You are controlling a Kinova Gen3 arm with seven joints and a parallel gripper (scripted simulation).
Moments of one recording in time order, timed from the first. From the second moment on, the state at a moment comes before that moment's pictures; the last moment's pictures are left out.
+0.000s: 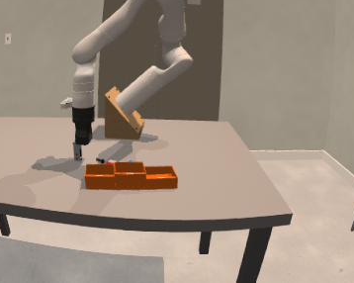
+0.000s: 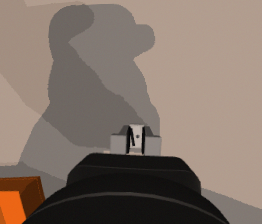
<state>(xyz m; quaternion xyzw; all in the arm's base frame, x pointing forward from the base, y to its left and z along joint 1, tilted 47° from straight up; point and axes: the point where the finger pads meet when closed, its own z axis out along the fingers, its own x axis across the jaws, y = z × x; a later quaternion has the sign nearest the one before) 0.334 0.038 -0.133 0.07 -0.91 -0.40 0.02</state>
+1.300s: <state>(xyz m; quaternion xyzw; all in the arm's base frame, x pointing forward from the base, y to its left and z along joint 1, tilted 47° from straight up) 0.339 -0.004 -0.094 0.06 -0.91 -0.40 0.02</state>
